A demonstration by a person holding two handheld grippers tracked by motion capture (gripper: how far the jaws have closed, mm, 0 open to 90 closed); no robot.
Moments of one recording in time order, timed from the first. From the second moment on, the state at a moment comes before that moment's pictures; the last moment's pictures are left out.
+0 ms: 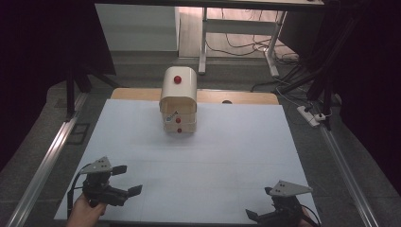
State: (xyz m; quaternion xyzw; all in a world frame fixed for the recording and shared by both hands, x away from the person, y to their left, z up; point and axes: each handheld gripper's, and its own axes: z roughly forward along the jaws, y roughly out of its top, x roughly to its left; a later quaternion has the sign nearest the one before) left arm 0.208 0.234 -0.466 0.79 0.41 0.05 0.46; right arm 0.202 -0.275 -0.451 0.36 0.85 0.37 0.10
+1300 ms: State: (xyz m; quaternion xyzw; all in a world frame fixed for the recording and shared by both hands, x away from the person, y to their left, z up) left arm 0.146 0.298 -0.473 0.75 0.48 0.08 0.45; right arm 0.204 -0.276 -0.451 0.38 0.84 0.37 0.11
